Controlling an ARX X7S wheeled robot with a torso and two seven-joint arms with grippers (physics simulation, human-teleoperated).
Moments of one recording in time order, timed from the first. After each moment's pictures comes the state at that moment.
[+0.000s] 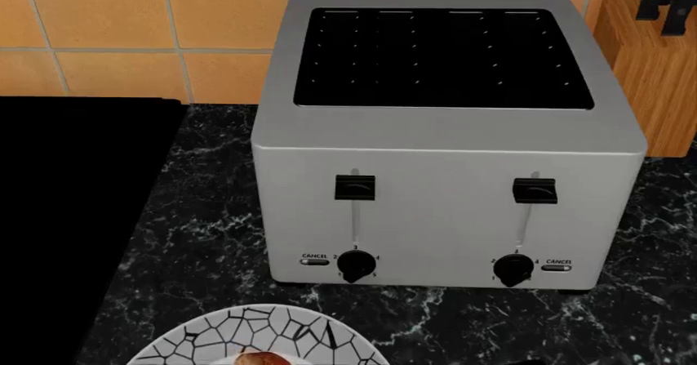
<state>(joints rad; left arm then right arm) -0.75 -0.66 -0.06 0.56 -0.81 -1.20 -0.39 0.23 0.29 0.25 -0.74 1.90 1.34 0.77</state>
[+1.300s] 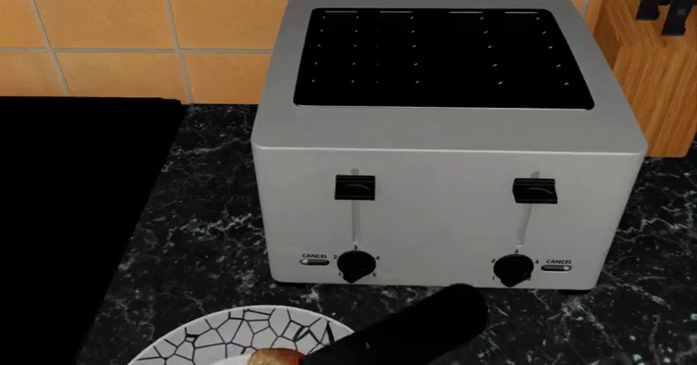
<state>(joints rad) -0.68 -0.67 -0.15 0.56 -0.83 -1.11 -0.38 0.75 0.53 -0.39 -0.77 2.27 1.12 1.45</state>
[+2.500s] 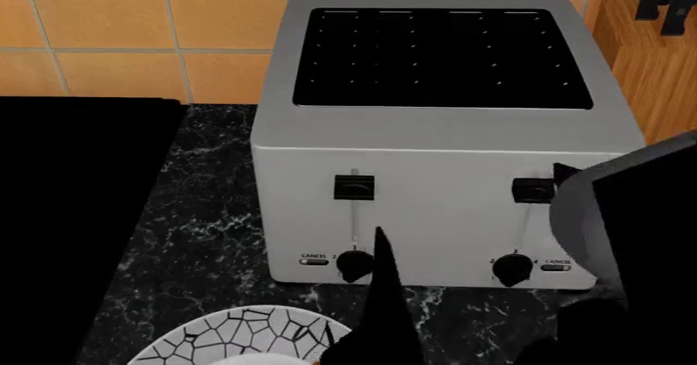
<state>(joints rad) -0.63 -0.68 -0.33 0.75 -1.09 -1.23 -0.47 1.55 1.07 -0.52 -0.85 2.59 0.81 1.41</state>
